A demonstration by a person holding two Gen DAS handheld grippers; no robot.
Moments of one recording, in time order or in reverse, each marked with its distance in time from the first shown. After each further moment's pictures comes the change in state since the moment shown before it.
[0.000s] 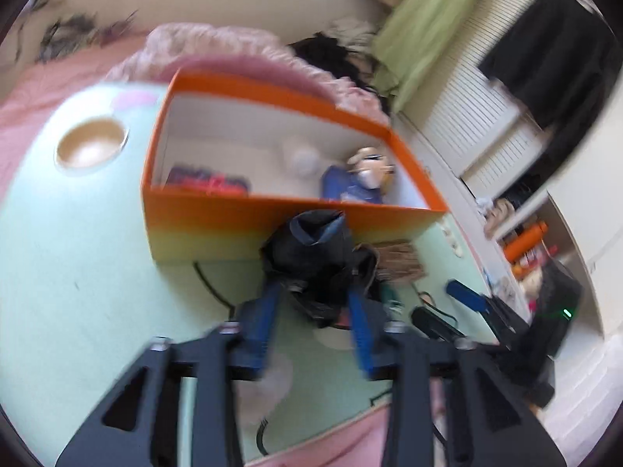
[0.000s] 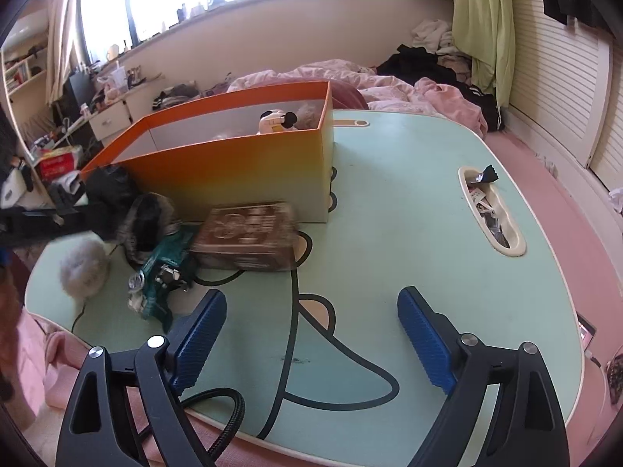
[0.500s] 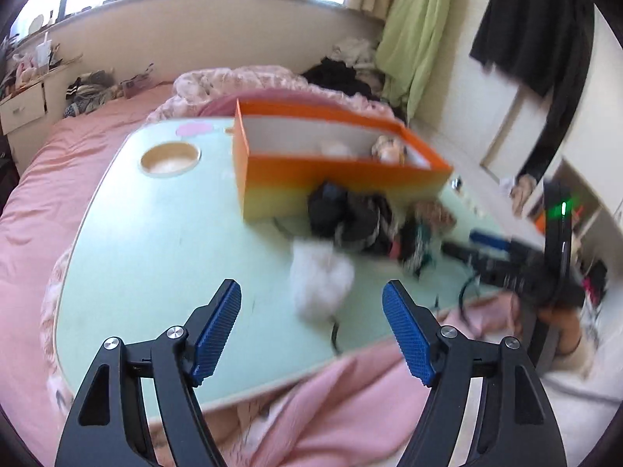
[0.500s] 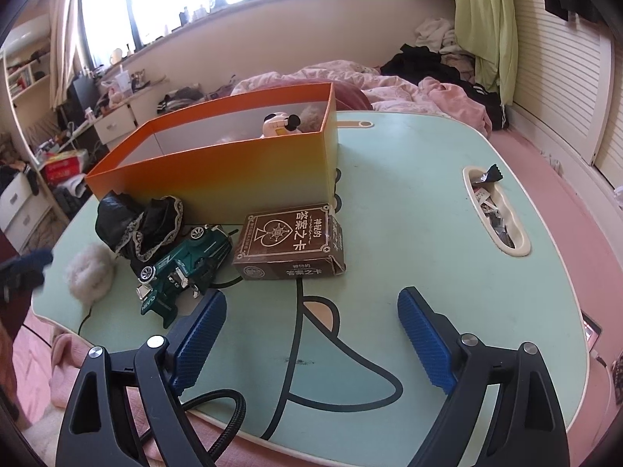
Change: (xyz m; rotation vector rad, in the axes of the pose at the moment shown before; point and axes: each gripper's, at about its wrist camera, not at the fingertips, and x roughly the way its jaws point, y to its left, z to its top) left arm -0.068 -0.001 -0.066 0.186 -0.099 0.177; right arm -0.004 0.001 0.000 0.010 -0.004 0.026
